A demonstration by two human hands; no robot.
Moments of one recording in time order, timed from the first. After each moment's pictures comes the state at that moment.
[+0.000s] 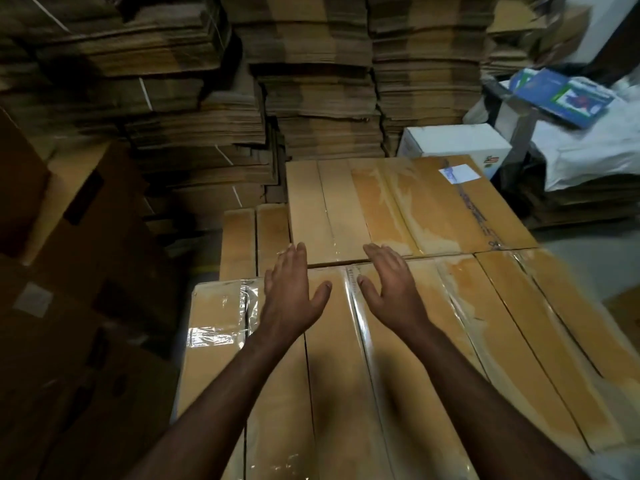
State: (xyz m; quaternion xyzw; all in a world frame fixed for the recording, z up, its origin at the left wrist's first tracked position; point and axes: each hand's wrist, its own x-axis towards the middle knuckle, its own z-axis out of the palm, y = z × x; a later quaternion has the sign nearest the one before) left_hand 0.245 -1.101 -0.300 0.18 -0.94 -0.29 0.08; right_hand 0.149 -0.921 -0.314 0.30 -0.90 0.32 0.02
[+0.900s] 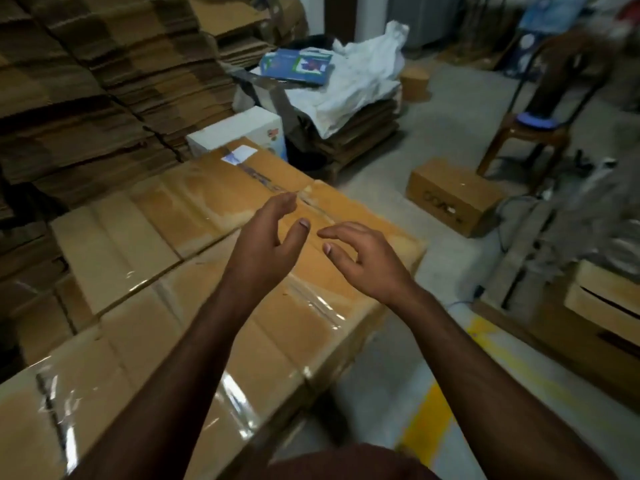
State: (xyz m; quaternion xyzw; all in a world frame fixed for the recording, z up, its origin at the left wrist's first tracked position) left_hand 0.257 -0.734 -0.193 -0.16 -0.87 -0.47 0.08; right_hand 0.274 -0.552 -0.238 0.15 -0.89 0.39 0.16
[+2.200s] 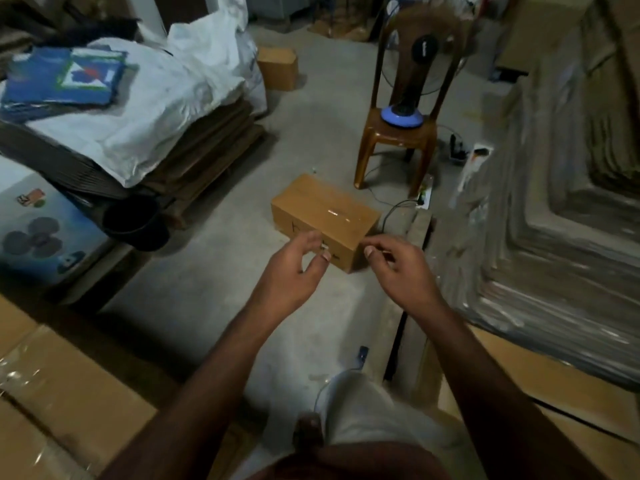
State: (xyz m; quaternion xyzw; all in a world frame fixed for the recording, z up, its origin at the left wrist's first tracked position) left_hand -0.083 -0.013 -0.279 -0.24 -0.83 -0.48 -0.17; right_hand 0.002 0.169 -0.306 -0.16 -0.88 0.41 0.18
